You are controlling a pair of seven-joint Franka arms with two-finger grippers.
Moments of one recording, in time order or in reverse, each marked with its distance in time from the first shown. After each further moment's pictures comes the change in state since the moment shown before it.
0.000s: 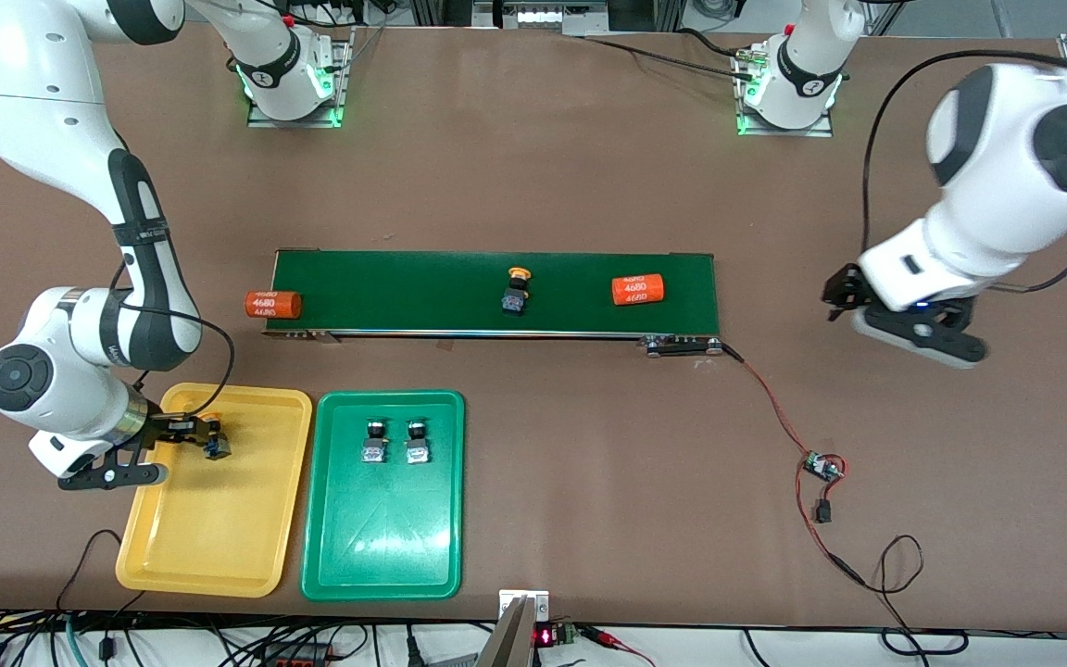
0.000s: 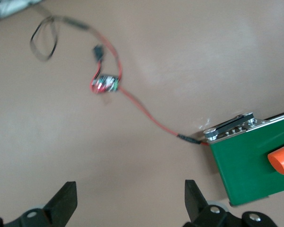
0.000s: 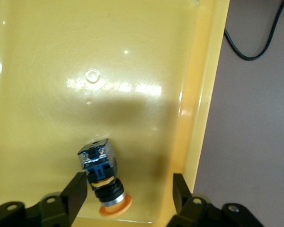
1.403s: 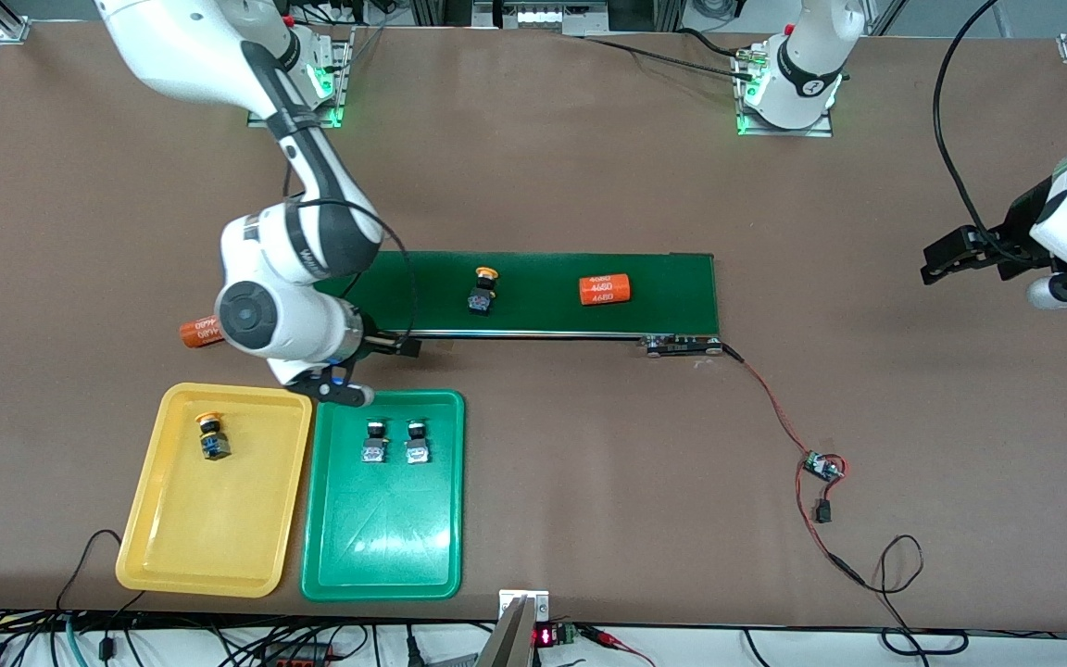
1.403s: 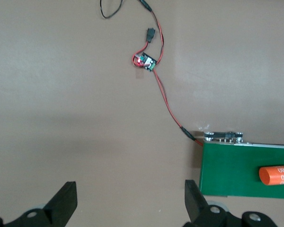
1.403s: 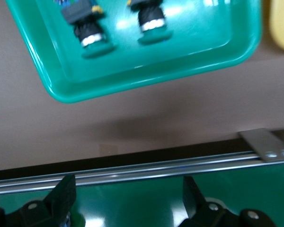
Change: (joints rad) left arm 0.045 -0.073 0.076 0.129 -0.078 -0.220 -0.231; right arm 0.389 -0.184 0.066 -0.197 0.310 -0.199 0.583
